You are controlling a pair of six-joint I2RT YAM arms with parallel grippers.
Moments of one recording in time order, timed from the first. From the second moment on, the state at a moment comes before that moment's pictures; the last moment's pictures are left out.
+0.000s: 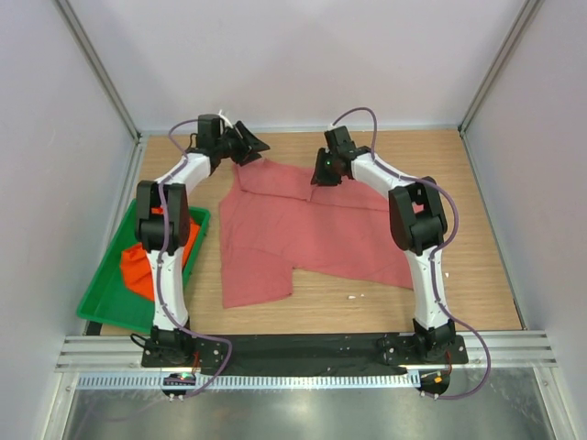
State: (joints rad) left arm -0.14 2.23 1.72 -0.02 0.56 -0.85; right arm 0.40 2.26 1.81 -0.43 -0.11 0.51
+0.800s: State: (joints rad) left arm -0.12 2.31 1.90 -0.61 0.45 -0.46; right arm 0.35 2.20 1.60 -0.26 -0.27 0.58
